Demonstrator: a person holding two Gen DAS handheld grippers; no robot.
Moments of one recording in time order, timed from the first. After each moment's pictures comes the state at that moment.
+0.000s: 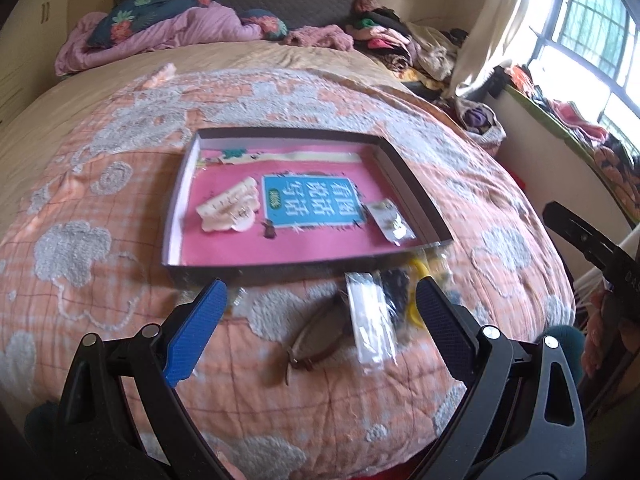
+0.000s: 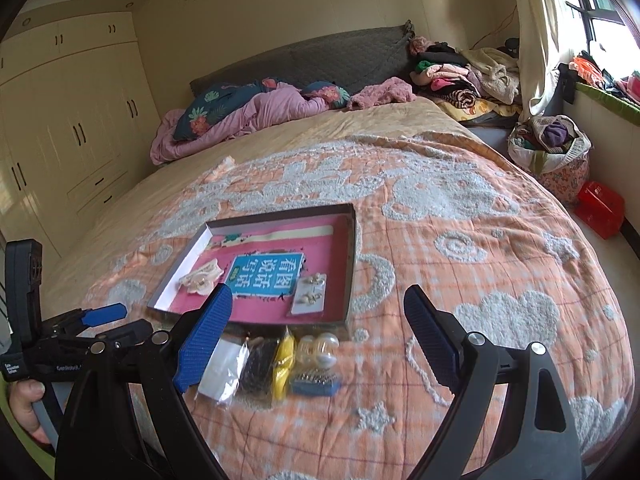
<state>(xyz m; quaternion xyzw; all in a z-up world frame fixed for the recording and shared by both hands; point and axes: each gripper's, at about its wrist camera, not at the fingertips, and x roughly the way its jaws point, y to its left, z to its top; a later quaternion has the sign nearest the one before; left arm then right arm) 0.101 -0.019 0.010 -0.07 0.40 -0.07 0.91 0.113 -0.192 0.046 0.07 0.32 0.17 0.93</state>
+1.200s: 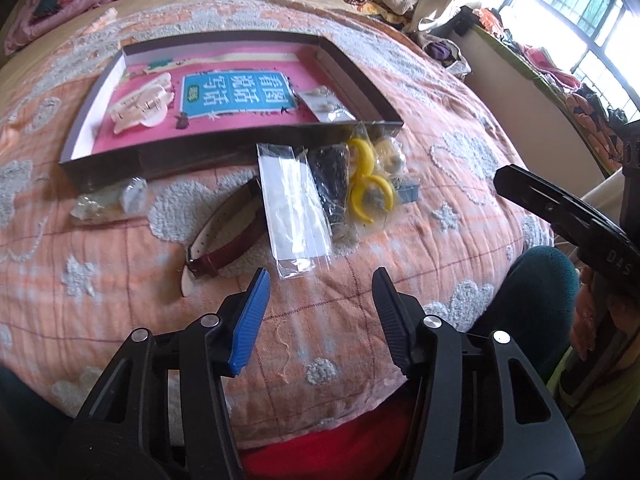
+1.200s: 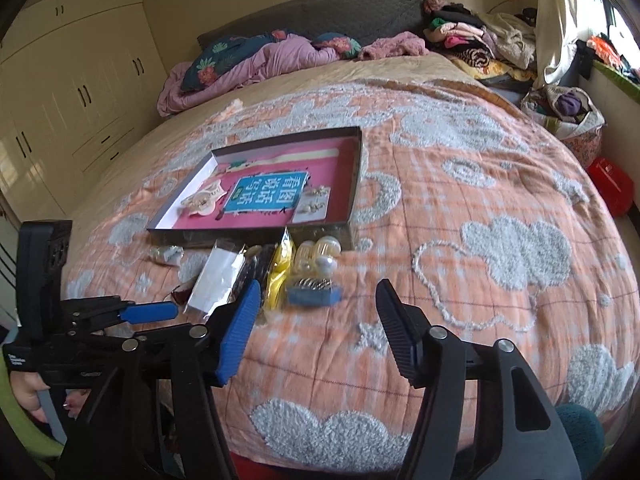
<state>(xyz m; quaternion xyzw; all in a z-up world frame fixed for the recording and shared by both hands) 0.086 -0.066 -0.049 -0.07 0.50 -0.15 0.85 0.087 -0.195 -0.004 0.05 0.39 0.20 0.90</state>
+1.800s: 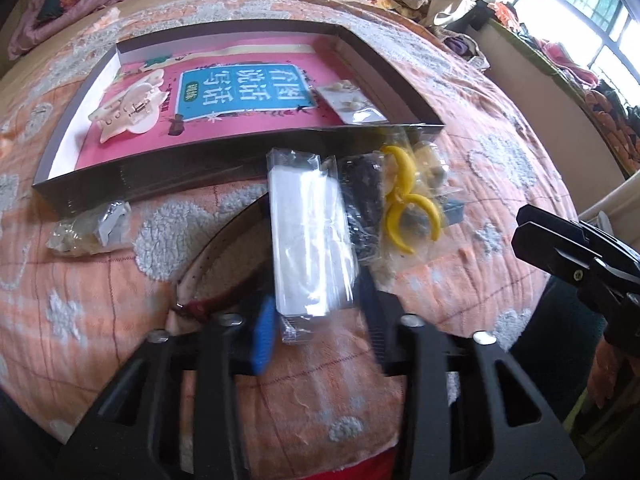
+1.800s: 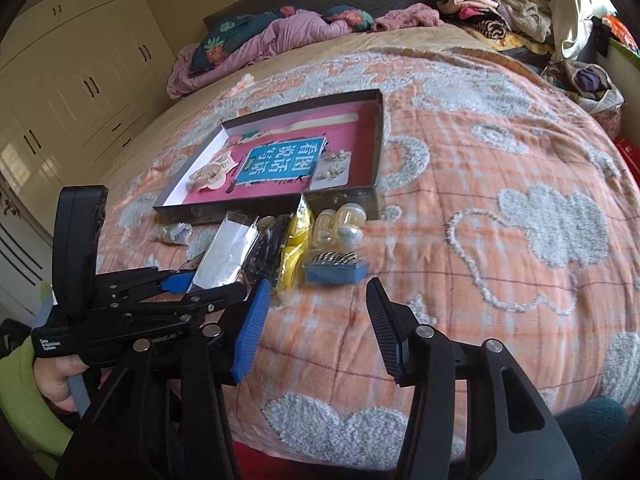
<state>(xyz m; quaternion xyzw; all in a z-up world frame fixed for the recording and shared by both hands) 0.120 -0.068 -0.073 -0.06 0.50 -0.12 0.86 0.103 -0.177 -0.031 0.06 0.44 0.24 0.87</state>
